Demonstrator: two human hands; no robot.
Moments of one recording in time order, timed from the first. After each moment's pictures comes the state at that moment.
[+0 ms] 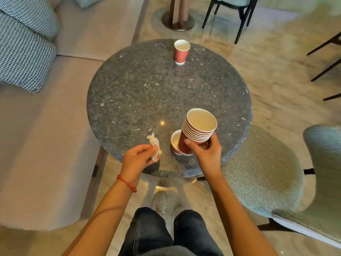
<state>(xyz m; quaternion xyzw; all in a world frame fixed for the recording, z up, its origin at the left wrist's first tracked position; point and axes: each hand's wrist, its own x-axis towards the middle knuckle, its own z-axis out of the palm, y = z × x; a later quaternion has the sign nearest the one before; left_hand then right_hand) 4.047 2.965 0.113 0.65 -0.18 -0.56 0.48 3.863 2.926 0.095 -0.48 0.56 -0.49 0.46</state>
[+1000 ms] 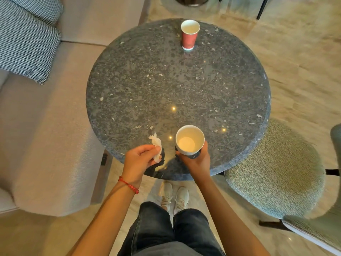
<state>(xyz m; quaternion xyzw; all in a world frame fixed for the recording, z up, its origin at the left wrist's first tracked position) 4.037 2.943 0.099 0.68 -0.15 -0.56 0.45 3.873 2.918 0.017 -0.50 0.62 -0.39 0.47</state>
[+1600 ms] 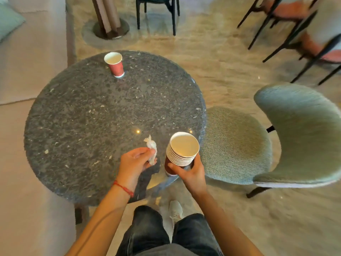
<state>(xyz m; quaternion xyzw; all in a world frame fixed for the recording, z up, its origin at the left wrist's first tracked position) 3.969 2.901 0.120 0.62 -0.30 -0.62 0.37 3.819 2.964 0.072 -0.36 0.65 -0.50 0.44</state>
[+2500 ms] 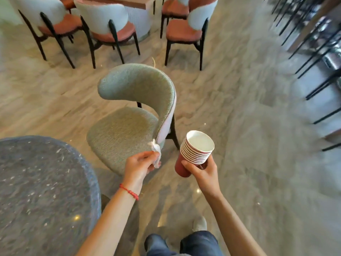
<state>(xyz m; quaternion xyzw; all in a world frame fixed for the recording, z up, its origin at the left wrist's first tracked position) 3.778 3.038 0.143 0.30 -0.57 -0.76 0.02 3.758 3.216 0.115 0.04 0.69 -0.73 0.06</state>
